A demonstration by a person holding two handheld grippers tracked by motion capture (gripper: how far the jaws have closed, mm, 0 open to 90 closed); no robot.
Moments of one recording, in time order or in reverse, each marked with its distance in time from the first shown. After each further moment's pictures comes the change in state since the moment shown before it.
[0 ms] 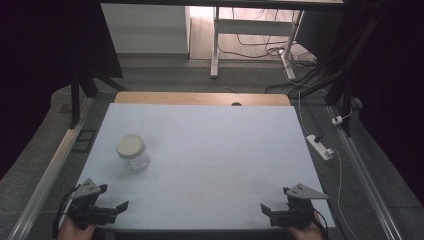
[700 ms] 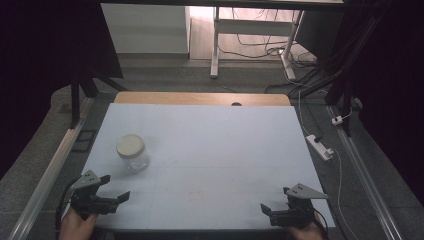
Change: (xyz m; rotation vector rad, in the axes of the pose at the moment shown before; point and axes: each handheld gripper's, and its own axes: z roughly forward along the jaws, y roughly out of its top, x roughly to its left) left arm 0.016 0.014 0.010 -0.060 -0.038 0.011; right arm -0.001 0.000 0.001 0.004 0.002 0.004
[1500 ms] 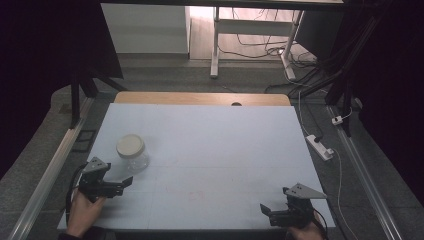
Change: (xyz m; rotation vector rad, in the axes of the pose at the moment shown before) left arm 0.023 0.022 0.028 0.022 0.105 -0.016; right arm 0.001 0.000 0.001 0.004 0.006 -0.011
